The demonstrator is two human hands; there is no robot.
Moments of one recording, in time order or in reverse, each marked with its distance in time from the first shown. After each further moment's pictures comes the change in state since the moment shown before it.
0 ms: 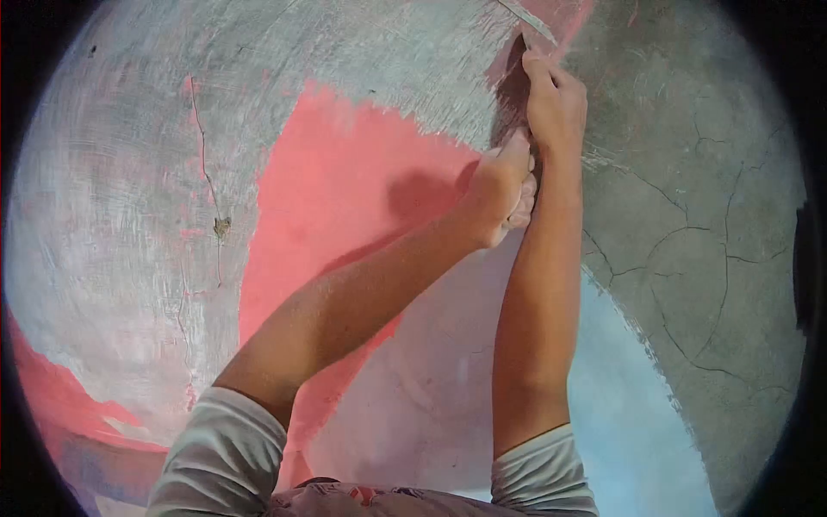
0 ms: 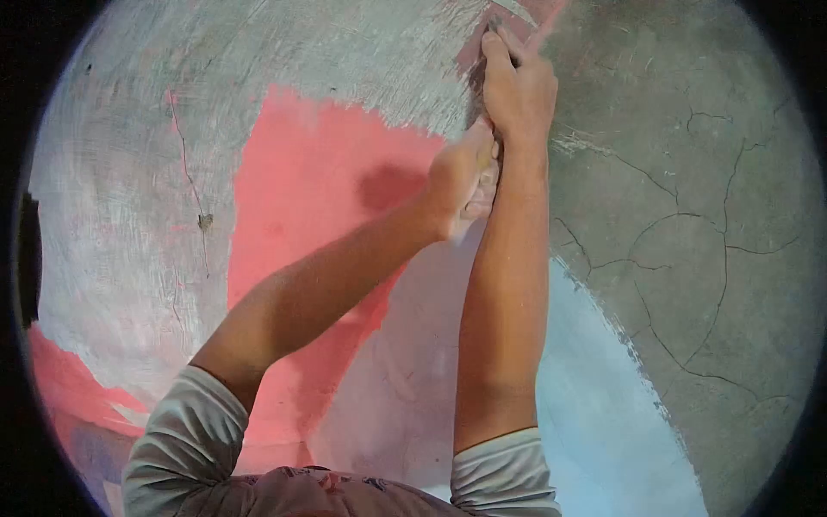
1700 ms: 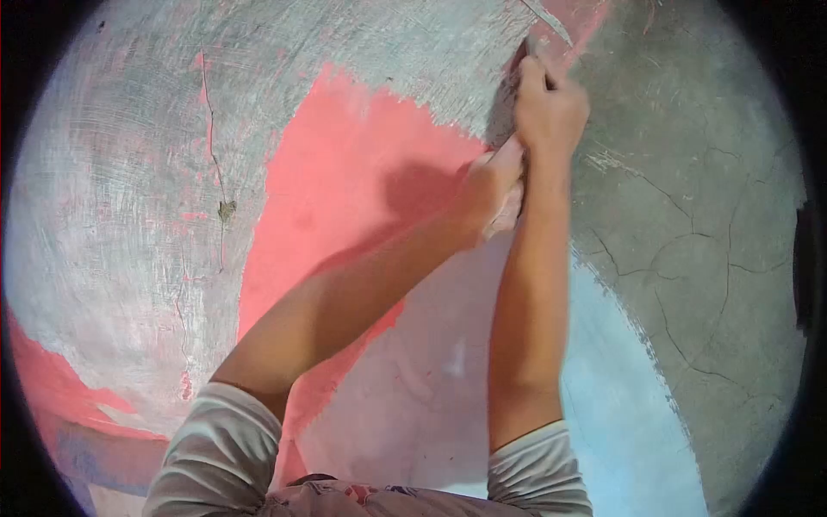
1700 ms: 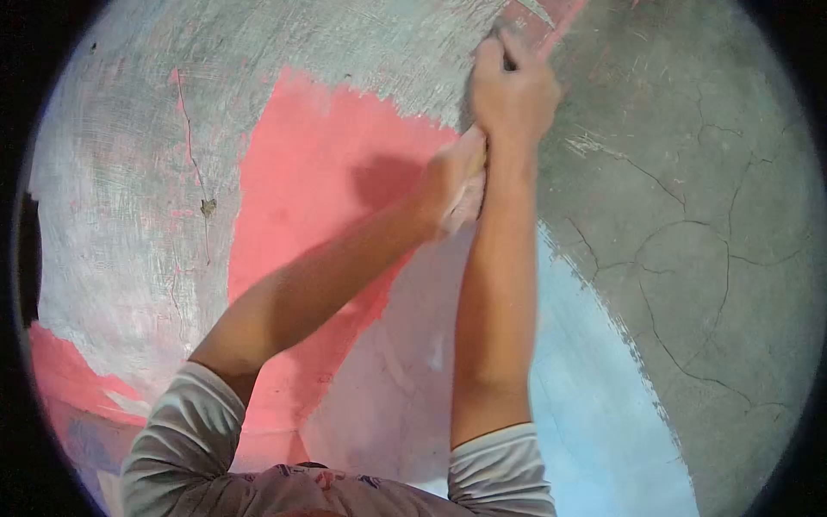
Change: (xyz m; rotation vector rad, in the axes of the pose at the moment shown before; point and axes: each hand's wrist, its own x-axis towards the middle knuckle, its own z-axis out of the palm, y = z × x) left_hand -0.008 -0.011 -0.024 0.044 -0.045 0.036; right_hand -0.019 0.002 0.019 -0.104 0.142 -0.065
